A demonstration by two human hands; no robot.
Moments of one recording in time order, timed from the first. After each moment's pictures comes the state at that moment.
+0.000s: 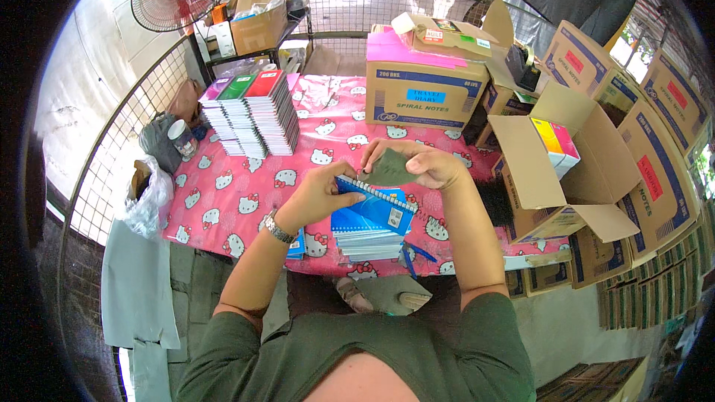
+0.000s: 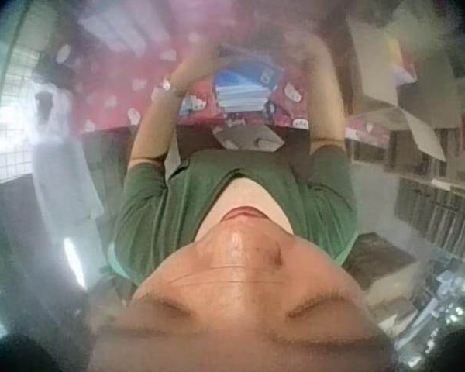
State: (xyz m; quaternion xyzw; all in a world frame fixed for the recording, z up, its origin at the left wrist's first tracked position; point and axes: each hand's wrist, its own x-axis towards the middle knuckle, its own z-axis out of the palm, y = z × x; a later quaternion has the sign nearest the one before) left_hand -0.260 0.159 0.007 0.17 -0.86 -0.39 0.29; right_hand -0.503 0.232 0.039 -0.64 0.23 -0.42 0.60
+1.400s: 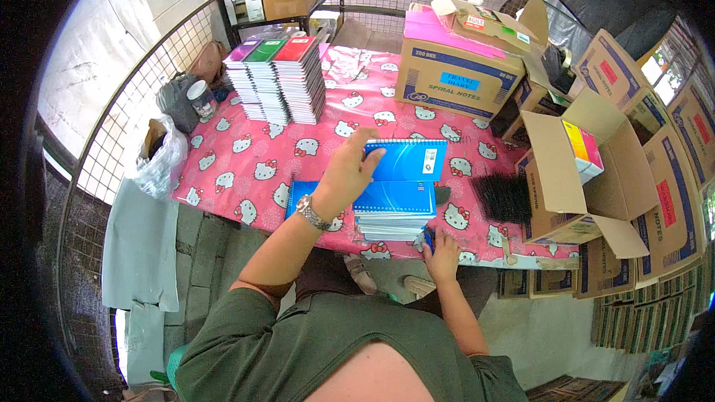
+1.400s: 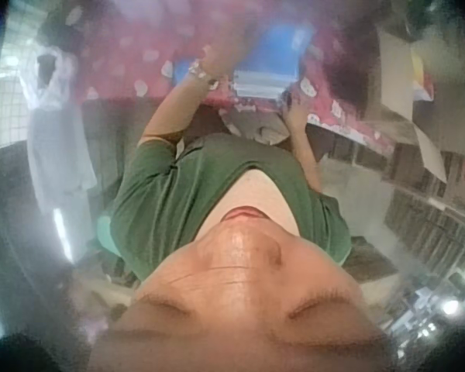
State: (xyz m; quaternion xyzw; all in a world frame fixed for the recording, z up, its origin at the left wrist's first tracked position) left_hand -0.279 0.167 -0.026 0.24 -0.78 -0.32 0.49; right_hand -0.471 0.382 -0.253 -0.50 0.85 -0.17 0.01
